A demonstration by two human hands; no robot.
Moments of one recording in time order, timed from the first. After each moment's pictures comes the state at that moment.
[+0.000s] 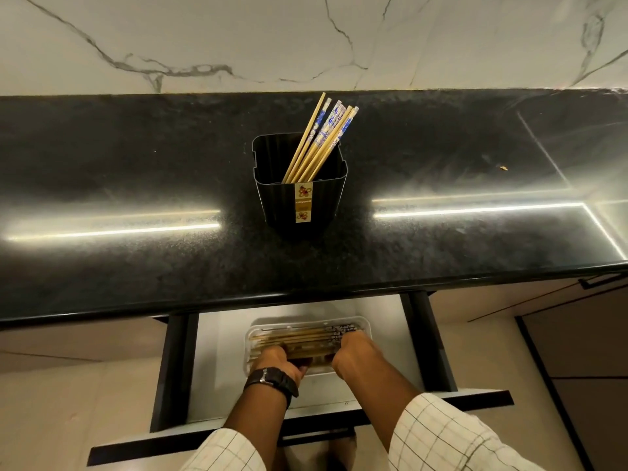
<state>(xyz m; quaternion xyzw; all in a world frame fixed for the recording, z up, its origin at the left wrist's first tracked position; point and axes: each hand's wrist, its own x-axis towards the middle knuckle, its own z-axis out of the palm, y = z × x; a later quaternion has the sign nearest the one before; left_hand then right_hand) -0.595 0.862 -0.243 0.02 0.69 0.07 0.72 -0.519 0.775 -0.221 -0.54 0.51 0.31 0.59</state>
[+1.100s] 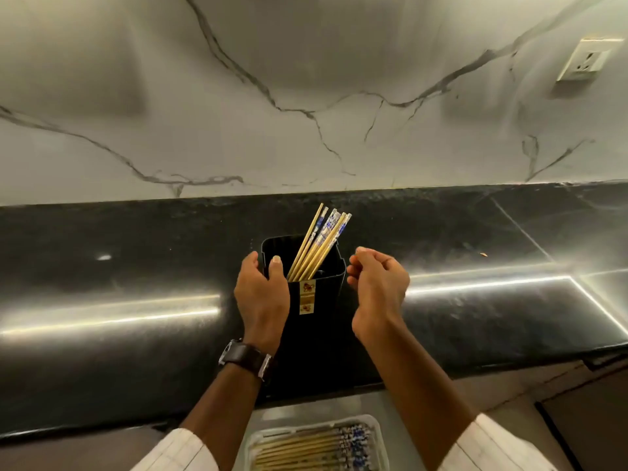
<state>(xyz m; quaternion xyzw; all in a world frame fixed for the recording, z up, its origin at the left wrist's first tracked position) -0.493 0.967 -0.051 0.66 0.44 0.28 0.53 -0.410 0.853 -0.029 -0.62 0.16 0.13 0.76</state>
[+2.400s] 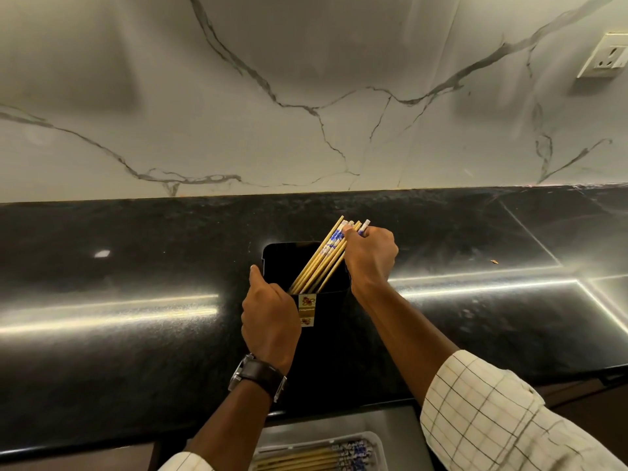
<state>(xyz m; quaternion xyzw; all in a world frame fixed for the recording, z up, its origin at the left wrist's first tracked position) -0.475 0.963 -0.081 0.74 0.48 0.24 0.41 -0.335 0.905 -0.045 -0.83 0.04 0.03 0.56</state>
